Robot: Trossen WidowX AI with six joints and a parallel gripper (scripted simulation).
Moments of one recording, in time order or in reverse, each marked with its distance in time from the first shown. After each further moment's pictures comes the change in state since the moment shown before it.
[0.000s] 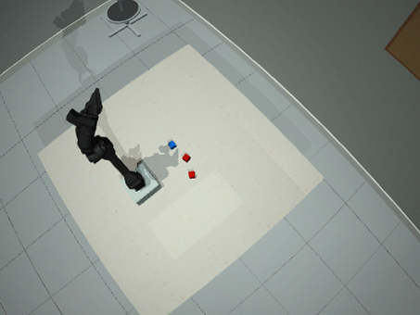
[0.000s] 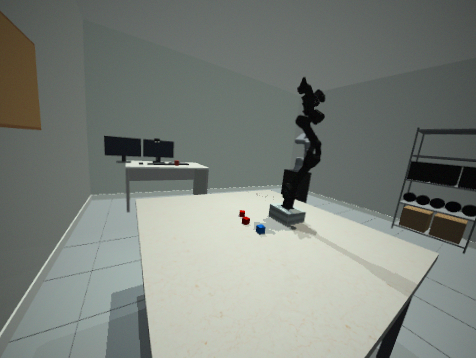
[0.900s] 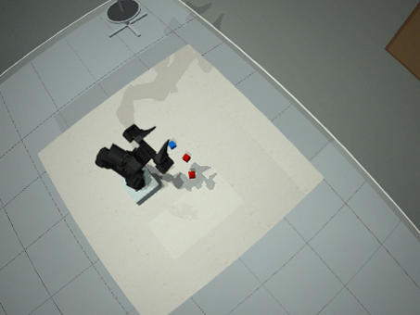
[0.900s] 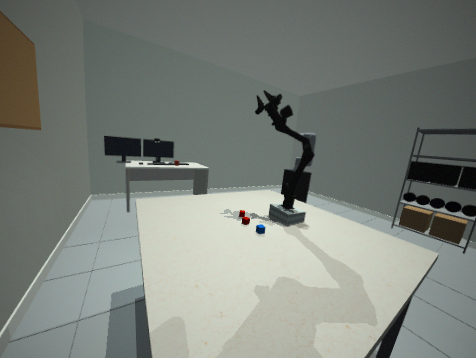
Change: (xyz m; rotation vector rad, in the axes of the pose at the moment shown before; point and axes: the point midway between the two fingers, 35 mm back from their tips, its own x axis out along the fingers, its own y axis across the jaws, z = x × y) arm -0.039 -0.132 -0.217 1.074 -0.006 -0.529
